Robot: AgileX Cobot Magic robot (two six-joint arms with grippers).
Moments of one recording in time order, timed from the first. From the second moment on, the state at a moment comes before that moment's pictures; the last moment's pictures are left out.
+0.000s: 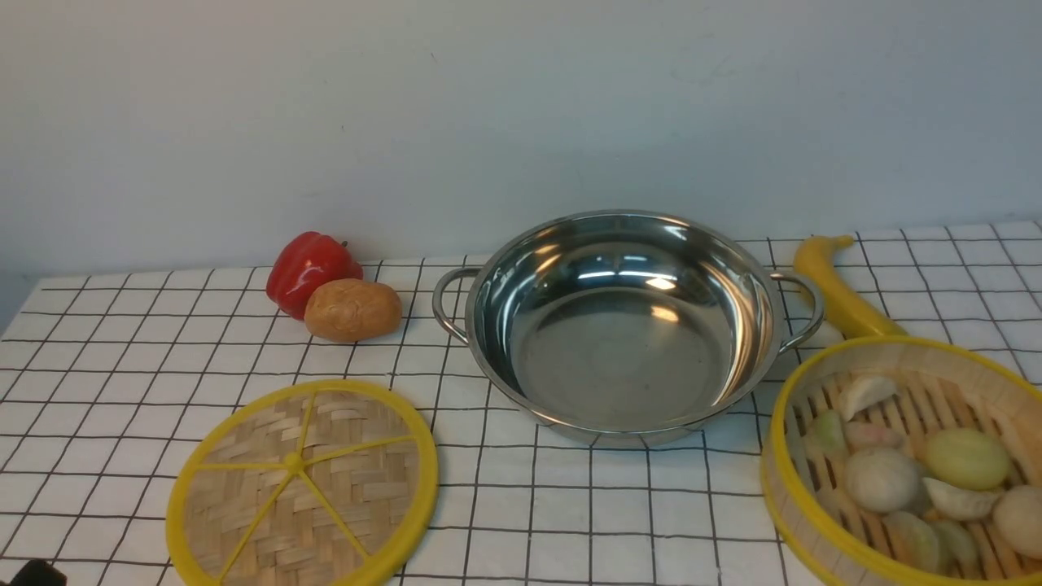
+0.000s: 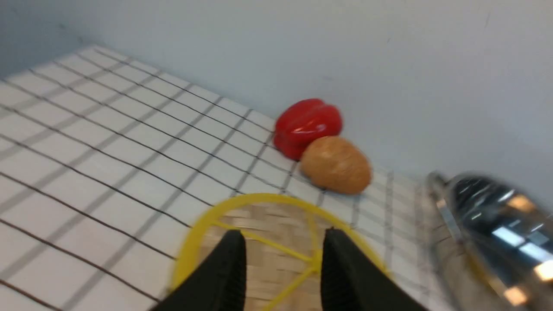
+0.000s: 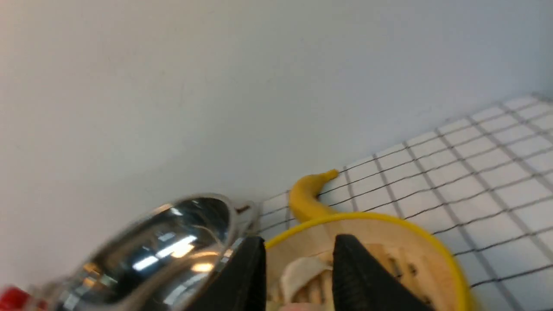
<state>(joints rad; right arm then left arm) -0.07 0.00 0.01 0.65 0.22 0.01 0.10 0.00 0.01 -0.15 0.26 -0.40</state>
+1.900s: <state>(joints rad) -0.07 1.19 -0.90 -0.18 0.99 0.25 0.10 1.19 -0.79 -0.10 0.74 0.13</state>
